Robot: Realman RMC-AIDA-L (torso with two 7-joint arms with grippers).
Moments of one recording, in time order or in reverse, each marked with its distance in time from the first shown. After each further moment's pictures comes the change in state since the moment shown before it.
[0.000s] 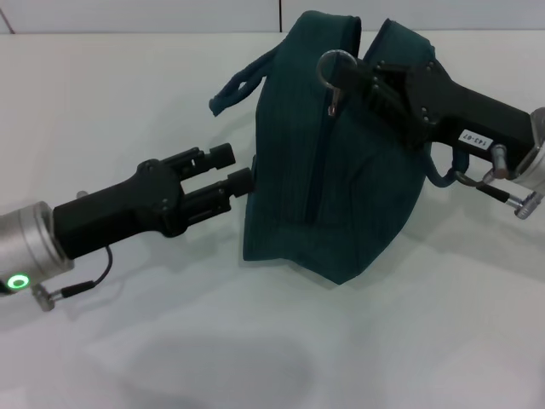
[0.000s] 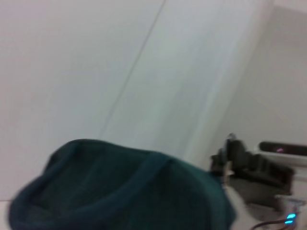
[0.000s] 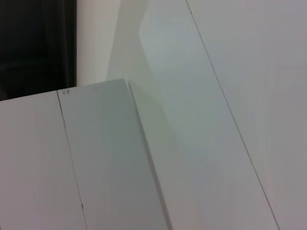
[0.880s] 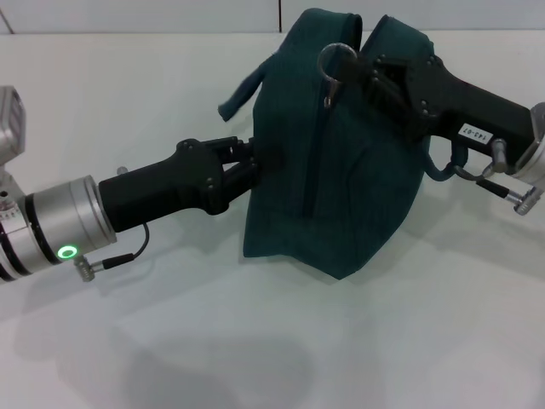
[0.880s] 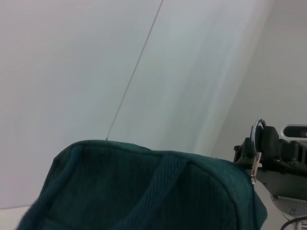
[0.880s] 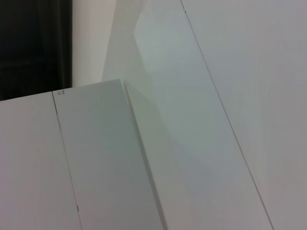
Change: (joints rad) left arm -0.100 -0.005 0.062 -0.083 -0.046 -0.121 0.076; right arm 0.003 0.000 0.006 -0.002 0.006 0.009 0.006
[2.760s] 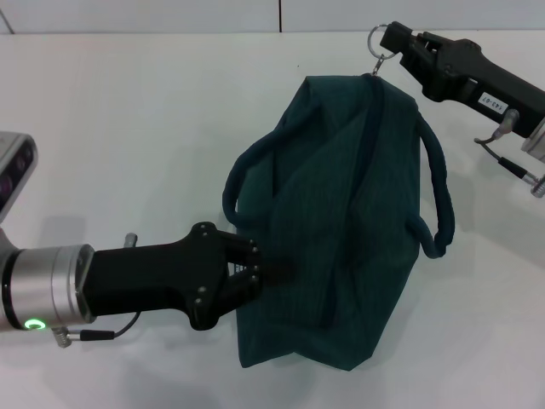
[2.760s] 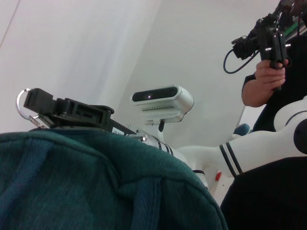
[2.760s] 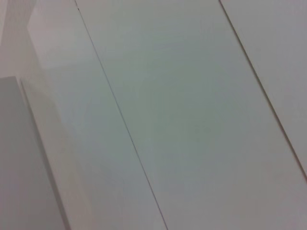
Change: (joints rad) left arm 0.046 0.038 0.163 0.012 0.063 0.250 0.026; right arm -0.034 -0.010 0.018 -0.004 0.106 0.232 0.020
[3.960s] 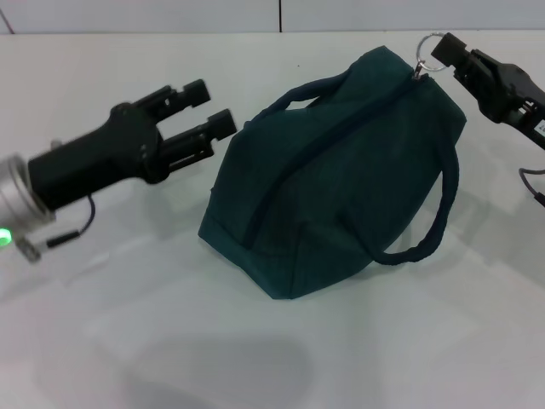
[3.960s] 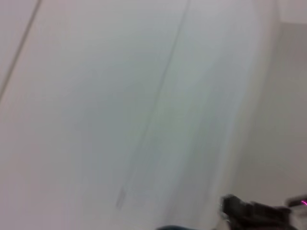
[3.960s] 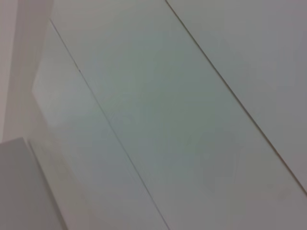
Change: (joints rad) left arm 0.042 -0.023 -0.181 0.159 -0.157 -0.156 -0.078; right arm -0.129 0.007 -0.008 -0.012 0.075 -0.162 0.088
